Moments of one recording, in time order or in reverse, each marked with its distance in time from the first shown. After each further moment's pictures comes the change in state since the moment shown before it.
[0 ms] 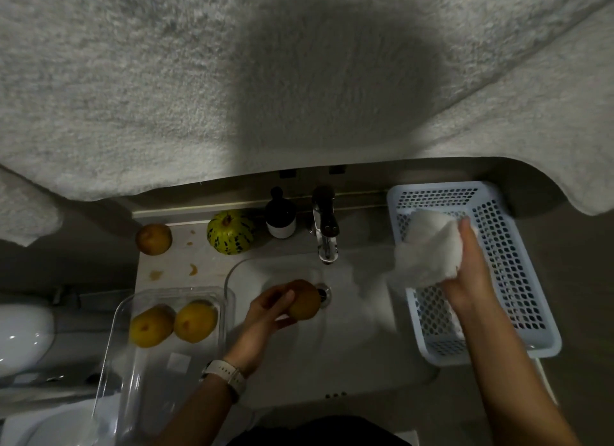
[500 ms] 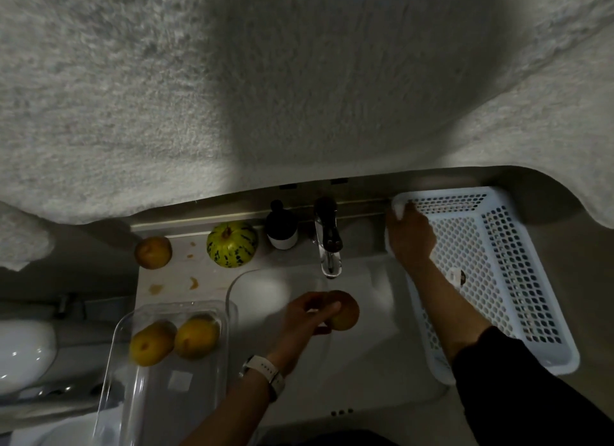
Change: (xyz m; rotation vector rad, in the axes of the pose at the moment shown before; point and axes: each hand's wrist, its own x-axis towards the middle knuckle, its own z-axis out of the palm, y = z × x) left_hand 0.022 0.011 0.059 0.148 0.001 -0.112; right_hand 0.084 0.037 0.075 -1.198 0.188 -0.529
